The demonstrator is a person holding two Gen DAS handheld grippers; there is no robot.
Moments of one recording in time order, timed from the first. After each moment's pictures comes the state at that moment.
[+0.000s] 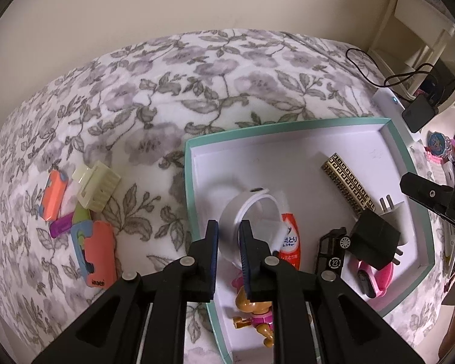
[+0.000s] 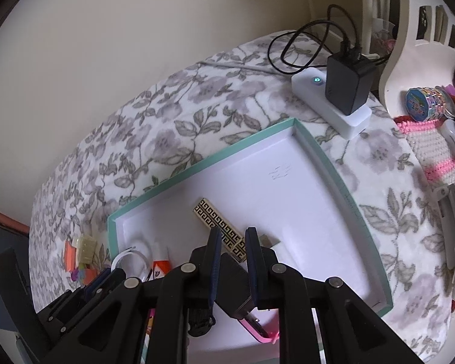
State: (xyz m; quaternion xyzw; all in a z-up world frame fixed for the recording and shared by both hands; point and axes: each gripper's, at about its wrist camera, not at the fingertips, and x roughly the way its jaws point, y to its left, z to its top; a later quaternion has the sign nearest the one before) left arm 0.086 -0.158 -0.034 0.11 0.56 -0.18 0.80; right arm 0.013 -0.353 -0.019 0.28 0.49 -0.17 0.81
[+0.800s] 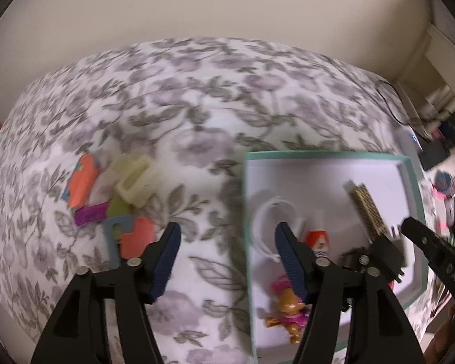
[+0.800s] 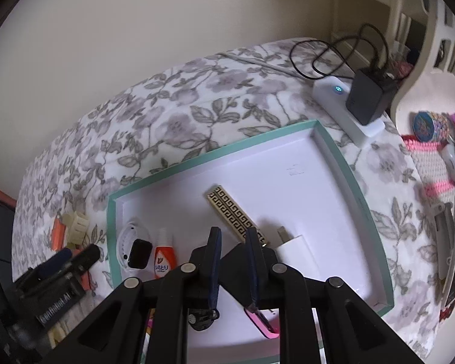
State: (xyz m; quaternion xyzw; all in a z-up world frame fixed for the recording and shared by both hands) left arm 0.108 -0.106 -0.021 0.04 0.57 -0.12 0.81; right arm 0.025 -0.318 -0.016 0.20 0.51 -0.16 0.82
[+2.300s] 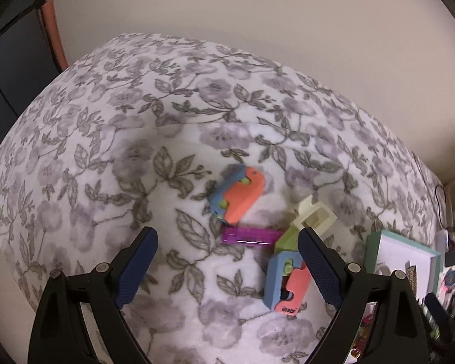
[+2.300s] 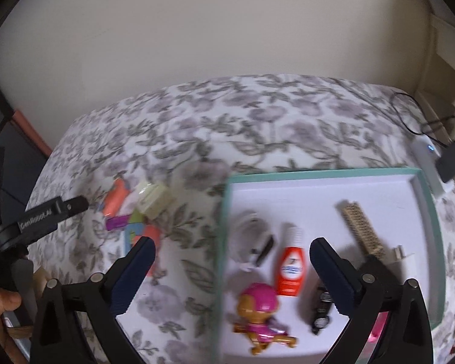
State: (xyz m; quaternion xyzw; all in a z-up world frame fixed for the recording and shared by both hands) left arm 0.135 0.071 -0.014 -0.10 0.54 0.03 0.84; right arm 0.062 -0.176 -0.009 0.11 0.48 -0.03 0.87
